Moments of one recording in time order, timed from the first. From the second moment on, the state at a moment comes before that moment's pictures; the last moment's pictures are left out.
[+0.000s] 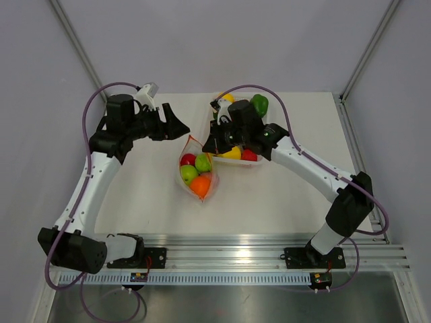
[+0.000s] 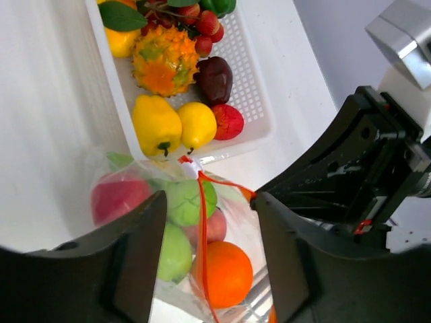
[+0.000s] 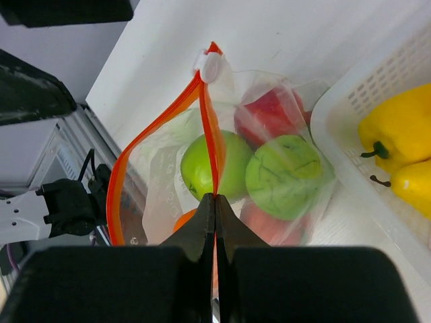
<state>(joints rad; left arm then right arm) -0.20 1.24 1.35 -0.59 0.54 -0.36 0.74 1.63 1.52 -0.43 -0.31 0.42</state>
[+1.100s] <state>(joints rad) -0.28 1.48 1.39 -0.61 0.53 -0.61 0.74 1.68 1.59 -0.52 -0.31 0.34</state>
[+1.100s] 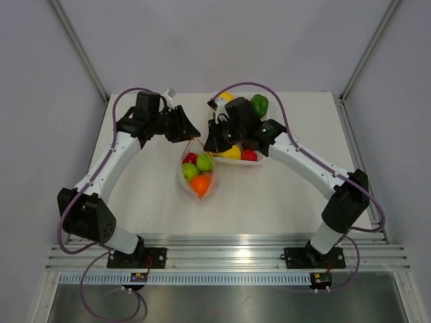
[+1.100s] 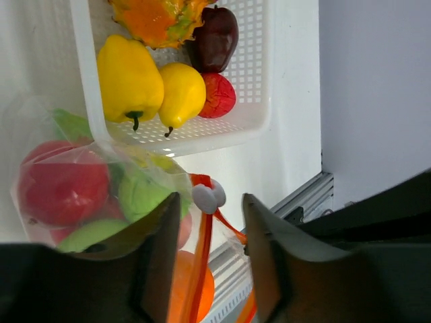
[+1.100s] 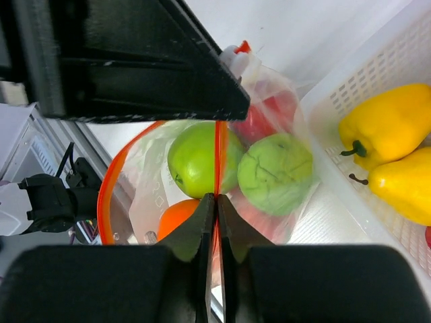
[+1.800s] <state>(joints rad) -0.29 1.22 1.29 -0.75 0.12 -0.93 0.98 1.36 1.45 -0.54 0.07 0.30</state>
